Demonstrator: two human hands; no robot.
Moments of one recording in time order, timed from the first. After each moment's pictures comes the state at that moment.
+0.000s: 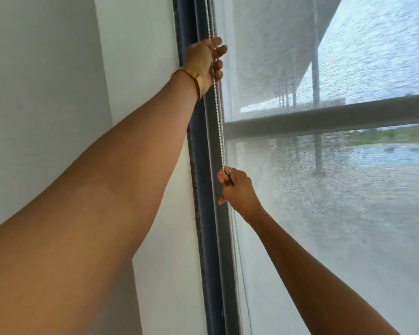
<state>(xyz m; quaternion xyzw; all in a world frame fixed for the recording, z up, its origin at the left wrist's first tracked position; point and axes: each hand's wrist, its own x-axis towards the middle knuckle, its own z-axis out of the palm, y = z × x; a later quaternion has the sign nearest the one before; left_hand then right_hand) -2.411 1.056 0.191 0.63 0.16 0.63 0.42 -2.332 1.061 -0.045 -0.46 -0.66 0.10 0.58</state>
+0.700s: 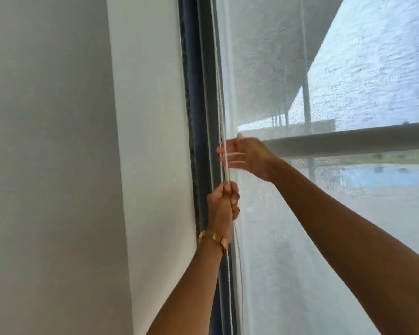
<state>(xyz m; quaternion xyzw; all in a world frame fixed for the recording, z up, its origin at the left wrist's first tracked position) -2.395 1.090 -0.038 0.60 0.16 0.64 0.46 -2.298 1.069 0.075 -0.35 -0.65 0.33 0.58</state>
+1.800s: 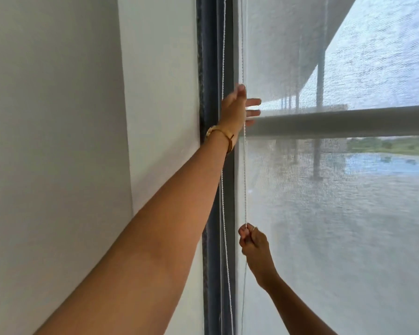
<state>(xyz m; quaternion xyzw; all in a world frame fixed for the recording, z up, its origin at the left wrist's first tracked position) -2.390 1.102 0.098 0.68 0.19 0.59 0.38 -2.320 1.096 -0.183 -0.46 -0.57 0.22 0.64</state>
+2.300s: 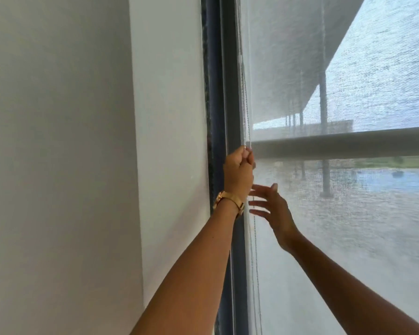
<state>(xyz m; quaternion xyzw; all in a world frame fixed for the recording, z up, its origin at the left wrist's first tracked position) -2.391 1.116 0.031 0.67 0.18 0.67 0.28 -2.295 1.107 -0.055 -0.35 -0.61 0.25 0.67</state>
